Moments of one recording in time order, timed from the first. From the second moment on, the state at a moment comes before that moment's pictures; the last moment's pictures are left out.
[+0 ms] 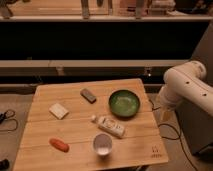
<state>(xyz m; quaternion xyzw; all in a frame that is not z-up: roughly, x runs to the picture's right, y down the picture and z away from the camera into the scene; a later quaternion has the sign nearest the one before) 0.285 0.105 0.684 -0.28 0.02 0.02 0.96</state>
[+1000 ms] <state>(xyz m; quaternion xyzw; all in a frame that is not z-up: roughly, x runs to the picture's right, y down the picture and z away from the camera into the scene) 0.214 0.062 0.704 -0.27 0.03 -0.03 0.96</state>
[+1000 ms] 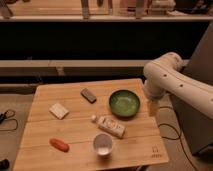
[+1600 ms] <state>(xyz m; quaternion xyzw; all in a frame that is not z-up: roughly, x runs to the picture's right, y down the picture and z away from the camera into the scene) 0.150 0.013 0.730 -0.25 0.04 -0.09 0.96</state>
